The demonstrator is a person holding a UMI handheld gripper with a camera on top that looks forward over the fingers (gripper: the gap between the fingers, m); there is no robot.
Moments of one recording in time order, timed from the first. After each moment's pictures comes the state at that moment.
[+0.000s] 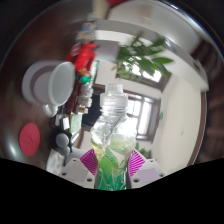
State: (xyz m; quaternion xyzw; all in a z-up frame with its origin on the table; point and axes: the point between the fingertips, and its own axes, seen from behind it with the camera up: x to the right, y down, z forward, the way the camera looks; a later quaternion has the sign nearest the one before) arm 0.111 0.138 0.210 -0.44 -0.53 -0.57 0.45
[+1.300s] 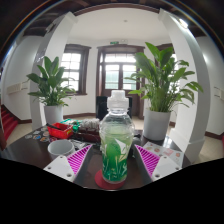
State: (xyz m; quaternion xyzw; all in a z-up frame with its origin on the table) arm 0.133 0.102 0.102 -0.78 -0.05 0.03 0.63
